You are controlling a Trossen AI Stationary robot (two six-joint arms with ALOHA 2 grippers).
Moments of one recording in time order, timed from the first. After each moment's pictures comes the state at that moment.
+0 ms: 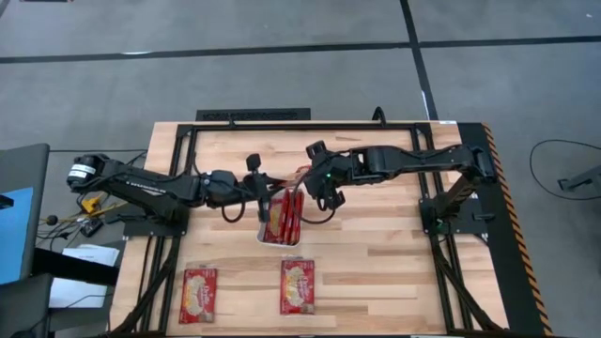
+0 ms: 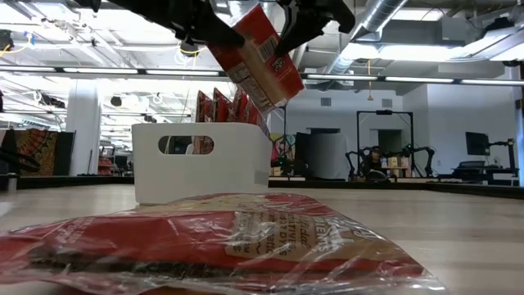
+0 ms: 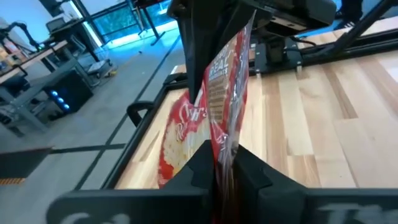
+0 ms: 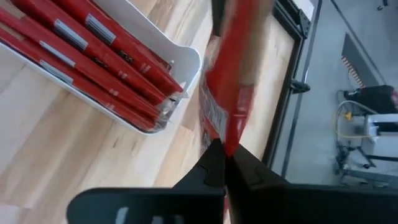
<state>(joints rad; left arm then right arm) -0.07 1.21 0.72 0.35 -0.42 0.27 0.00 1.66 1.57 -0.72 0.30 -0.70</state>
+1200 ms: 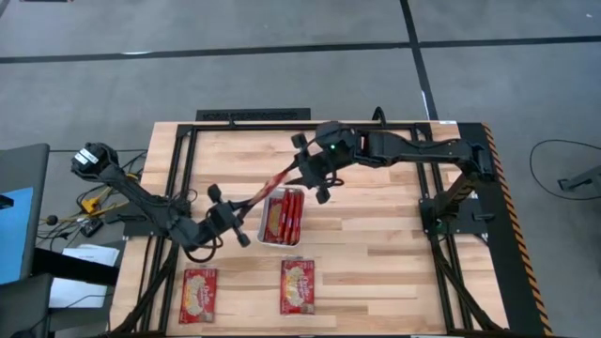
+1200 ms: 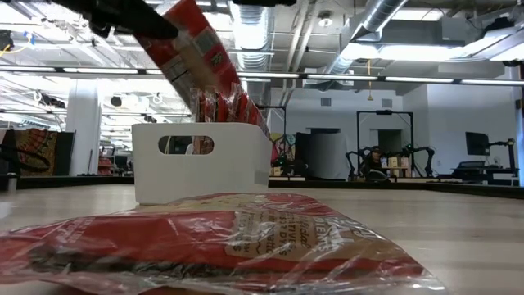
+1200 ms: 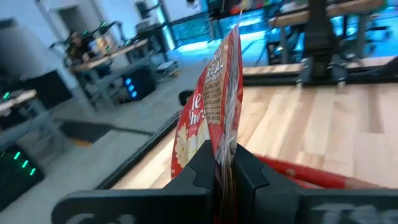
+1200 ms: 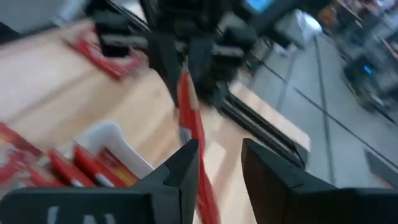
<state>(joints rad) -0.60 1.15 0.50 0.65 -1.26 0.24 -0.12 1.66 1.57 -0.34 -0.29 -0.69</state>
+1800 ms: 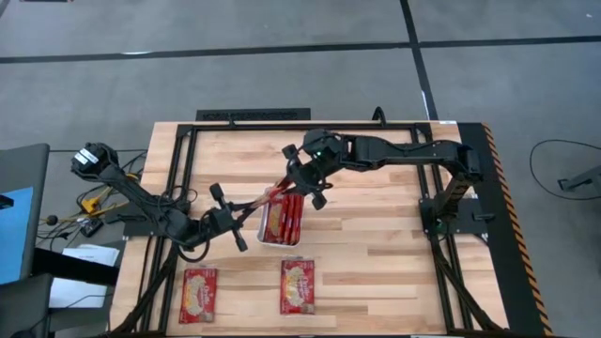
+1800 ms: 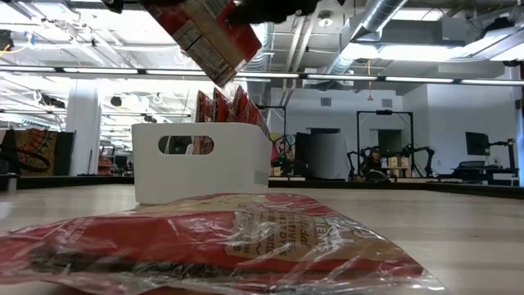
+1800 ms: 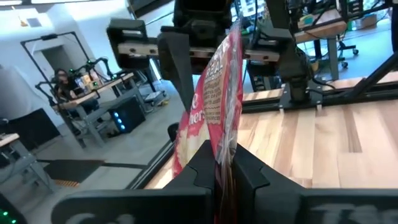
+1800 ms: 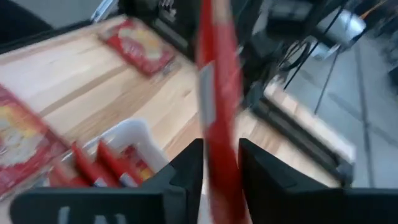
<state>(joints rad) -0.60 1.15 0.50 0.88 -1.16 0.51 -0.13 1.74 1.56 -0.33 -0.37 -0.68</state>
